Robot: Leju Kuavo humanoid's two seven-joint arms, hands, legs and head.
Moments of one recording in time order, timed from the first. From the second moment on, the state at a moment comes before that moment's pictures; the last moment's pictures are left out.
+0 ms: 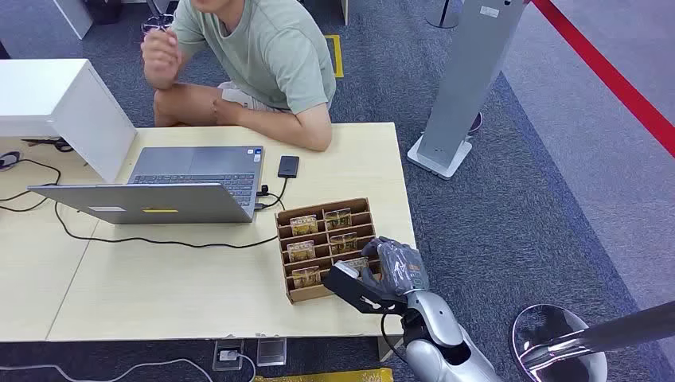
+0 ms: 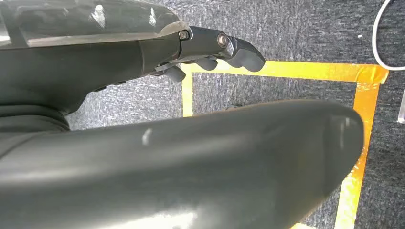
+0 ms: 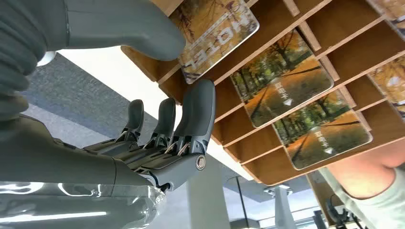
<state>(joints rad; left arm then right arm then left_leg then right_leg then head) -0.06 0.05 -0.16 -0.21 0.35 0.06 0.02 -0.18 -0.10 0.74 -1.45 0.97 -0.19 0.36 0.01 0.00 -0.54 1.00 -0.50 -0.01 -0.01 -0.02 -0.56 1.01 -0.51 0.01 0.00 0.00</state>
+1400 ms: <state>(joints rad) -0.06 0.05 -0.18 -0.21 0.37 0.08 0.04 -0.20 -0.09 0.78 -1.39 0.93 -0.20 0.35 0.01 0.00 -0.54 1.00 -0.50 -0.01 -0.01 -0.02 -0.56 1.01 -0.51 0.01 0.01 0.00</state>
